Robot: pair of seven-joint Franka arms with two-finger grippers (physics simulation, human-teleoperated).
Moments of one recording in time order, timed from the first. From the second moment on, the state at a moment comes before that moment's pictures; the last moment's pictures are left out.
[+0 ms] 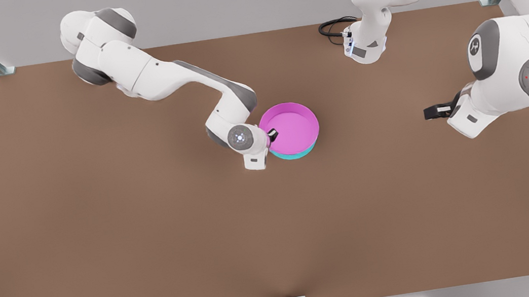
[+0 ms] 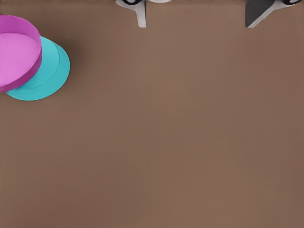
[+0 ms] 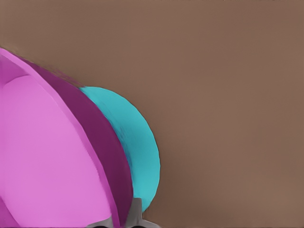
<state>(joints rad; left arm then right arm) -0.08 0.28 0.01 -1.30 0.05 1.27 -0.06 0.32 0.78 0.61 -1.50 -0.04 2.14 0.21</state>
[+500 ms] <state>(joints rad) -0.08 0.33 0.01 -1.30 0.05 1.30 -0.06 0.33 0.78 0.61 -1.57 -0.05 2.20 0.25</state>
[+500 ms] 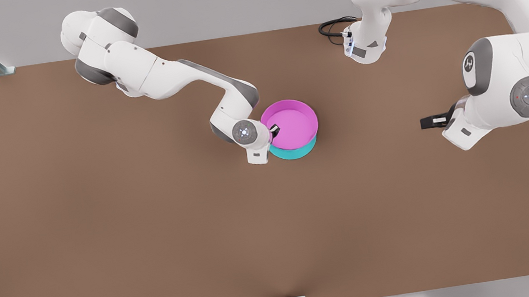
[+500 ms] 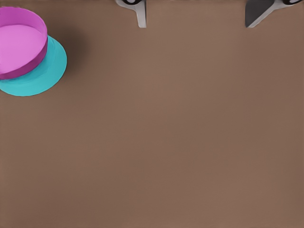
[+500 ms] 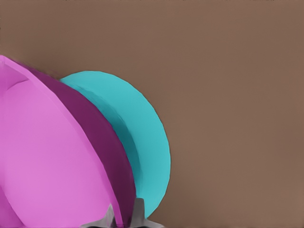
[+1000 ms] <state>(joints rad) -0.09 0.33 0.01 -1.30 0.05 1.29 -0.06 0.01 0.19 0.15 -1.40 0.01 1.45 0.22</state>
